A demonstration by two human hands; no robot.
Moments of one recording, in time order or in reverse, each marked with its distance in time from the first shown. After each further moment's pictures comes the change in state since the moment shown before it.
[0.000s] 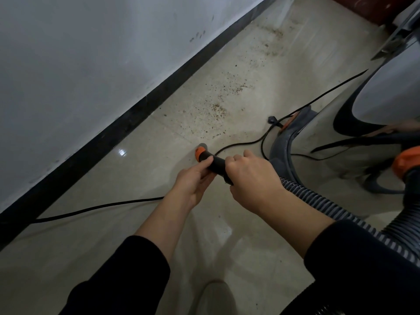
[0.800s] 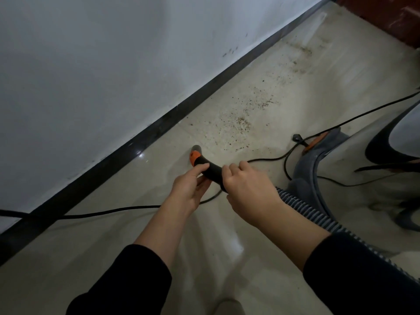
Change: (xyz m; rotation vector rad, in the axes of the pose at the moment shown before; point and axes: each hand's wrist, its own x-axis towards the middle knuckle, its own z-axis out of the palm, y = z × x) left_hand -0.008 0.041 -0.038 -0.064 0.119 0.071; right_hand 0.034 -0.035 0.009 -0.075 0.073 -0.169
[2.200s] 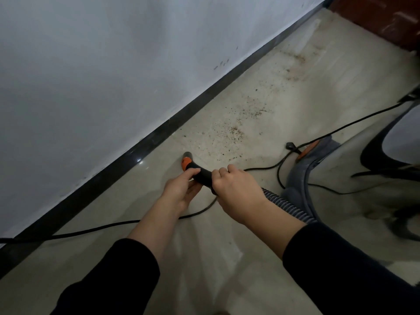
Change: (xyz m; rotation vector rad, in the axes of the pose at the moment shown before) left_hand 0.014 0.016 0.020 0.104 0.069 0.035; right_hand 0.019 0.024 -0.003 -0.007 -0.020 -0.036
